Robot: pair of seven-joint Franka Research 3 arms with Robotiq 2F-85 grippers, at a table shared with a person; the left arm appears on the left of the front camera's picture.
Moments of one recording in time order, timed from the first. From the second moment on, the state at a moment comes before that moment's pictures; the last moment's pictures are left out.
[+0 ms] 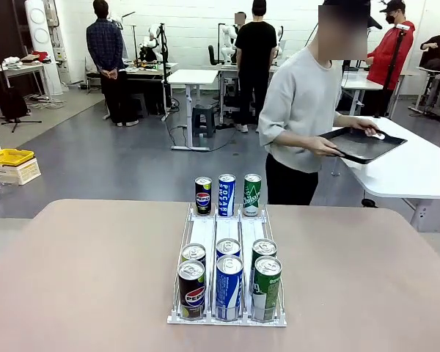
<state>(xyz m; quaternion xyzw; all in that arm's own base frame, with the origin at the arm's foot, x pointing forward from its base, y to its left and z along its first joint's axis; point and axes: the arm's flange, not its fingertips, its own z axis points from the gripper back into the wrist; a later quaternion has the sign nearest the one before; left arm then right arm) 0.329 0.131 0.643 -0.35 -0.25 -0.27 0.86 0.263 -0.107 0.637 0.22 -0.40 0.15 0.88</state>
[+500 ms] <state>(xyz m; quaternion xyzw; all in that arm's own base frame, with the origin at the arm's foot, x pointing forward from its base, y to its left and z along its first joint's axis) 0.329 0.132 0.643 -0.35 -0.25 -0.27 0.86 0.263 -0.107 0.637 0.22 -0.40 0.15 0.88</state>
